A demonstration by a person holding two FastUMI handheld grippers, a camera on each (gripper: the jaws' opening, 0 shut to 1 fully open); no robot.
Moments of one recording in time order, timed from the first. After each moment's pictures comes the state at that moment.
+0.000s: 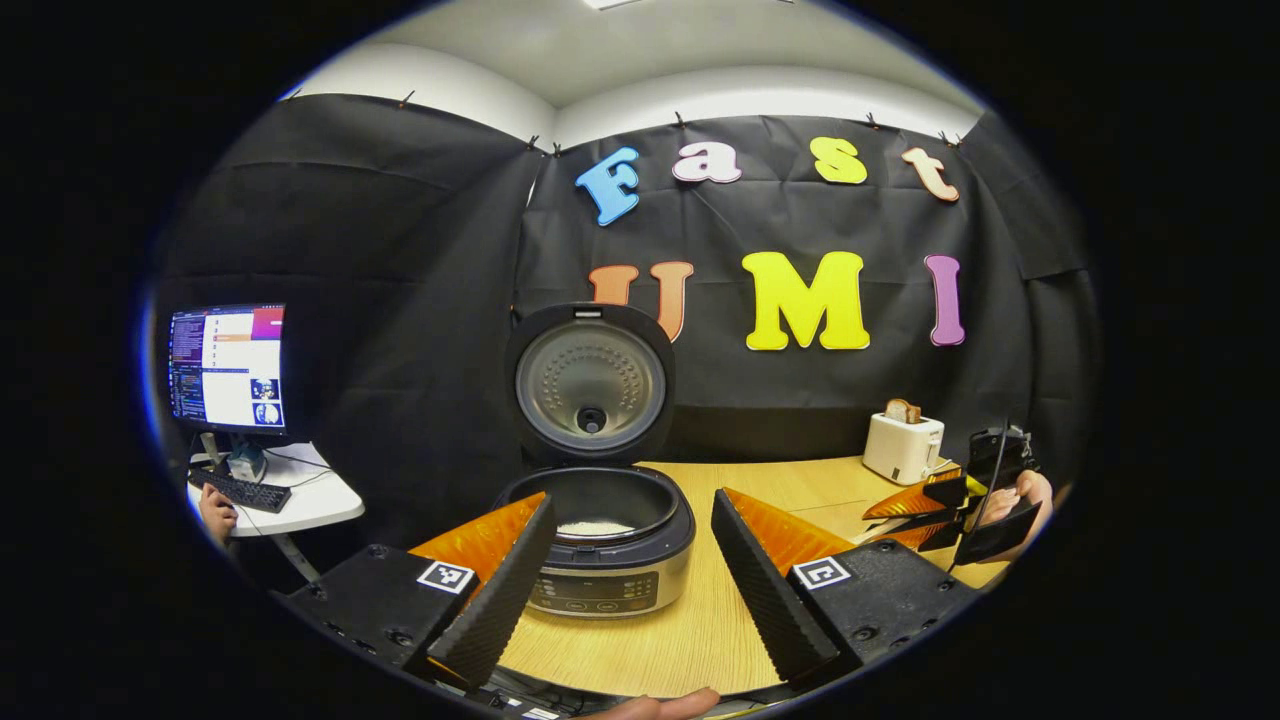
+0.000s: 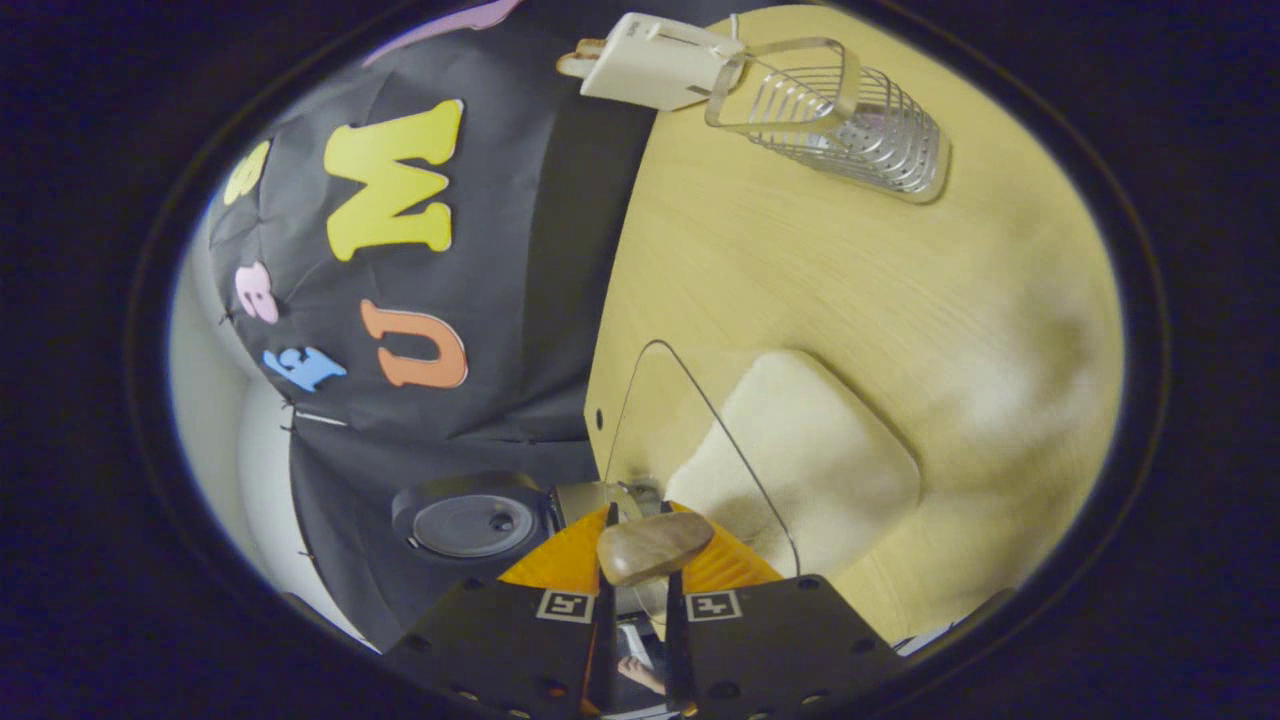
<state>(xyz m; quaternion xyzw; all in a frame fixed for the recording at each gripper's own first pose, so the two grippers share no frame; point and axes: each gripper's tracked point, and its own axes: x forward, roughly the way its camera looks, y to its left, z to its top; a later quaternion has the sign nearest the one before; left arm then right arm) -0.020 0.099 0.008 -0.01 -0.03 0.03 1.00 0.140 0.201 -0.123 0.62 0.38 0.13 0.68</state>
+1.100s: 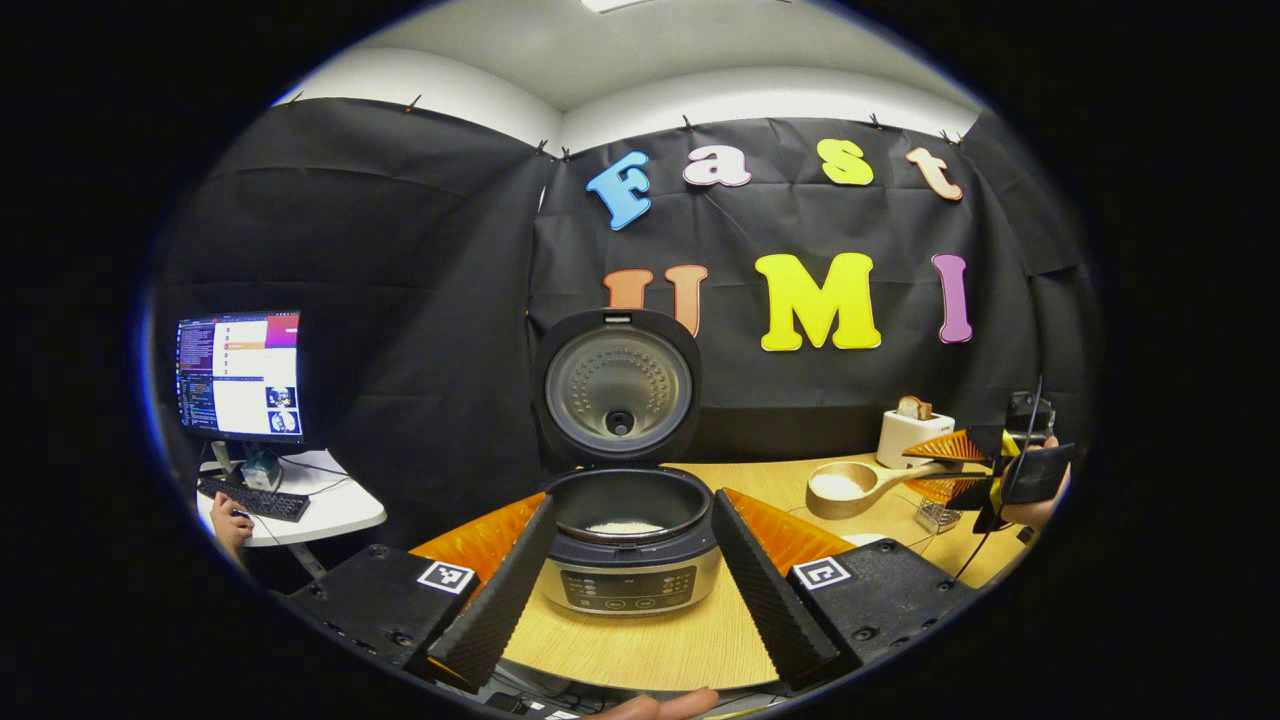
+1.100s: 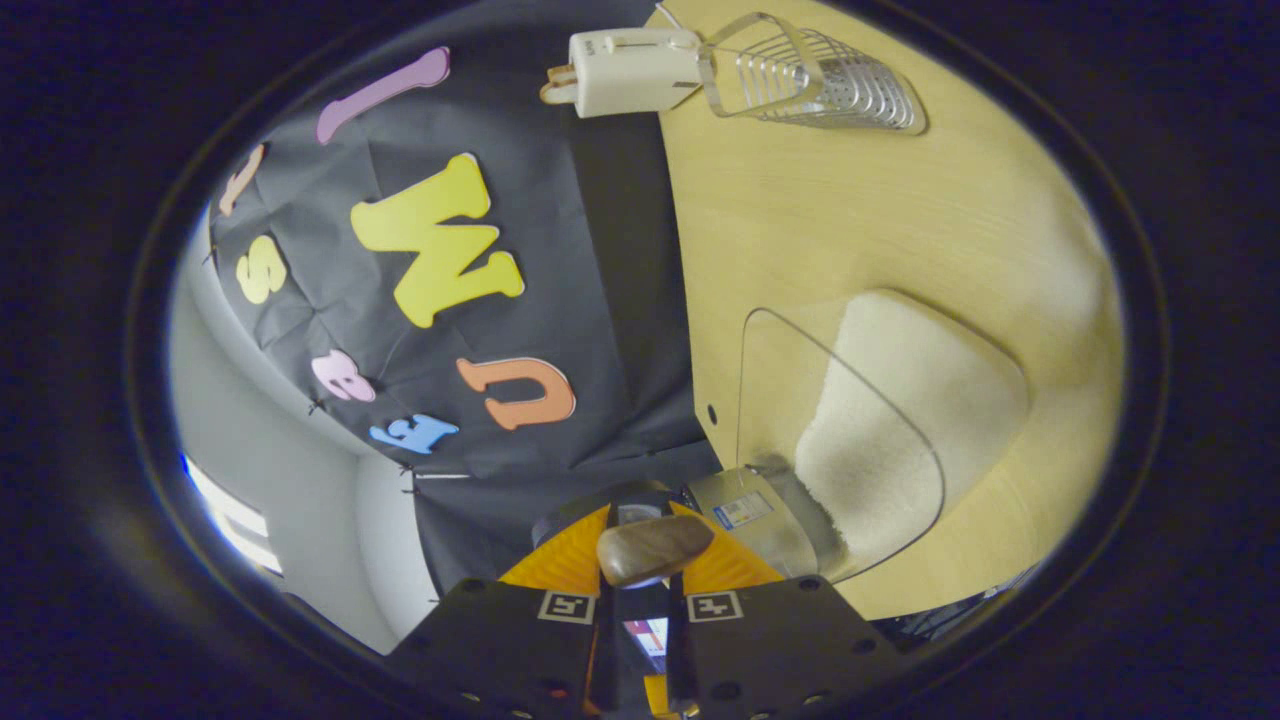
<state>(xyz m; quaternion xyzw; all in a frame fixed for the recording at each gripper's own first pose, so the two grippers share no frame) -0.036 0.133 0.009 0.01 -0.03 0.04 1.00 0.137 0.223 -0.039 0.72 0.30 0.19 0.60</state>
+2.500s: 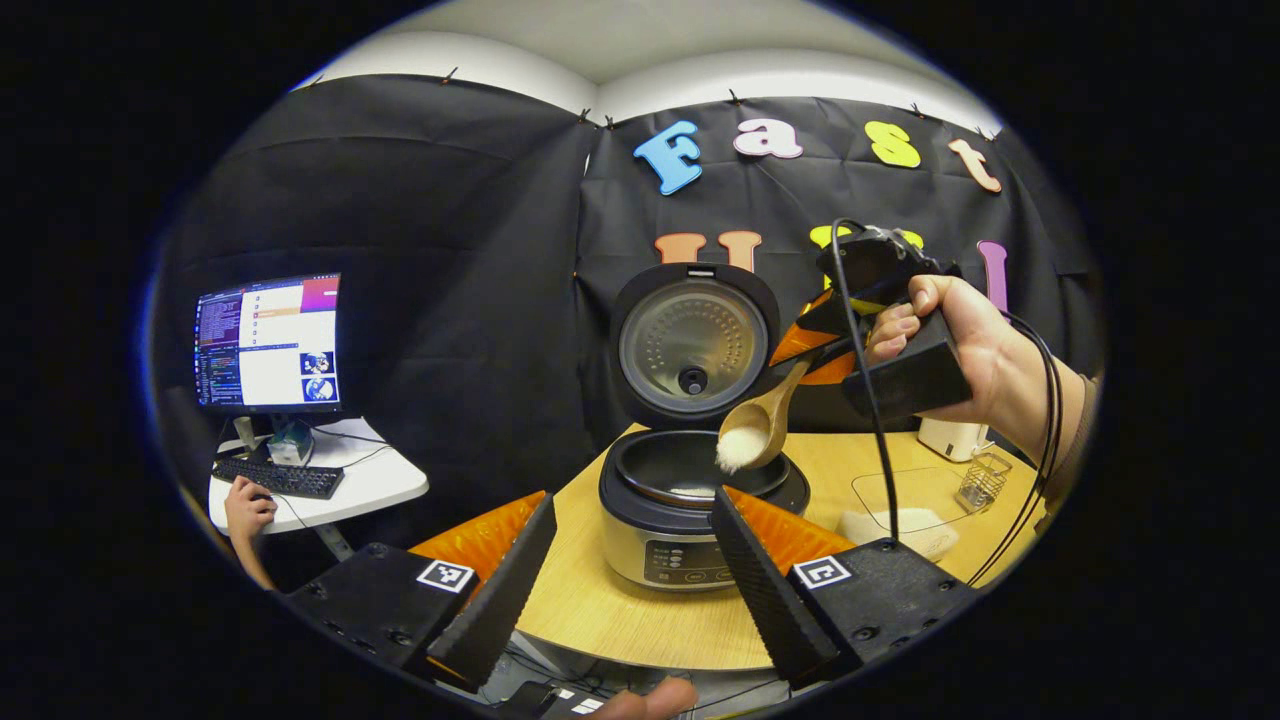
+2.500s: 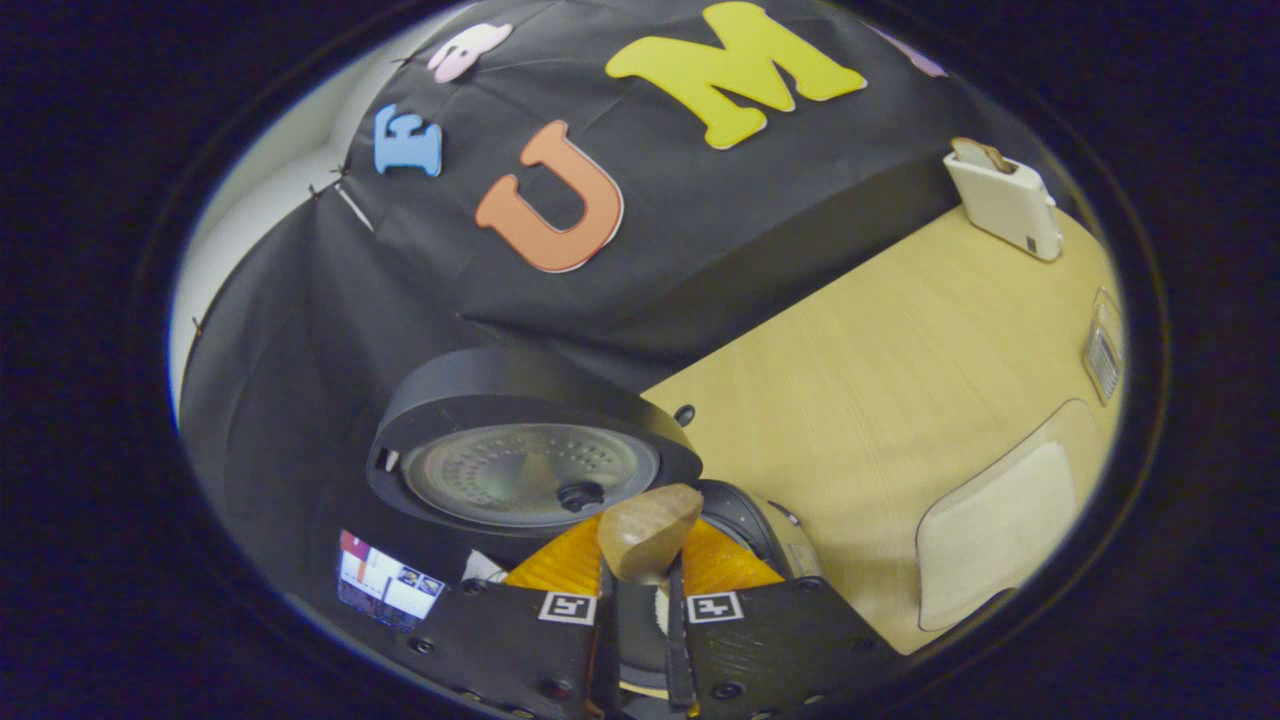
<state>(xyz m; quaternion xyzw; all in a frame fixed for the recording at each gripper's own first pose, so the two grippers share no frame) -0.041 0.200 -0.024 -0.02 0.02 0.09 1.00 0.217 0.461 0.020 0.29 0.33 0.17 0.88</state>
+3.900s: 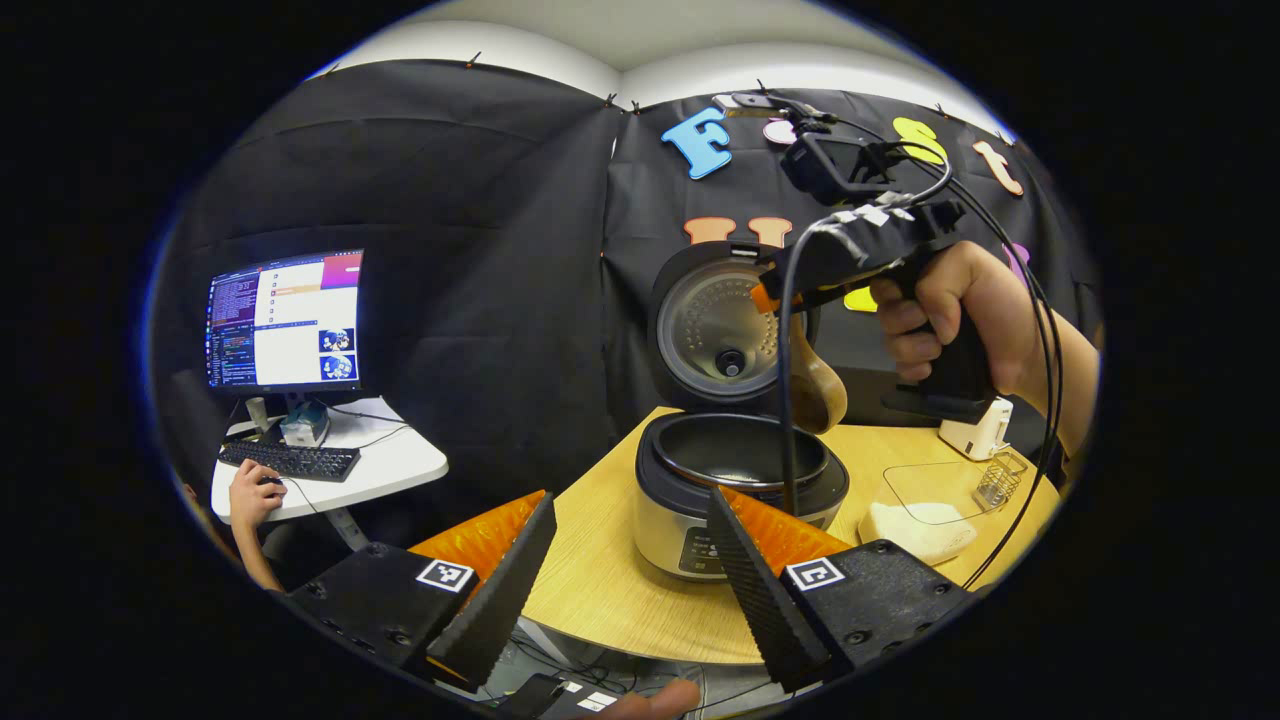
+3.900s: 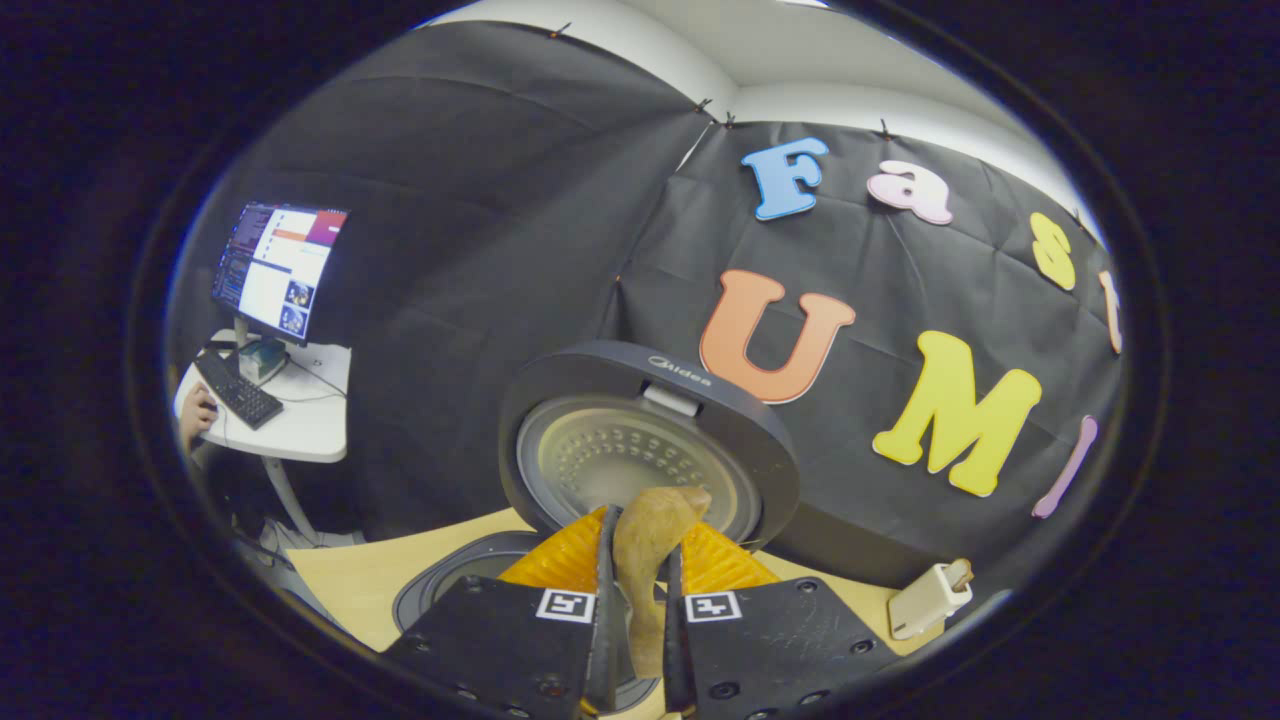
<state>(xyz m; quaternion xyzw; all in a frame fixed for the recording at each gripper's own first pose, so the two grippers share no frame) -0.036 0.223 -0.039 -0.03 0.04 0.12 0.99 0.184 0.532 0.091 -0.20 0.05 0.21 0.96</state>
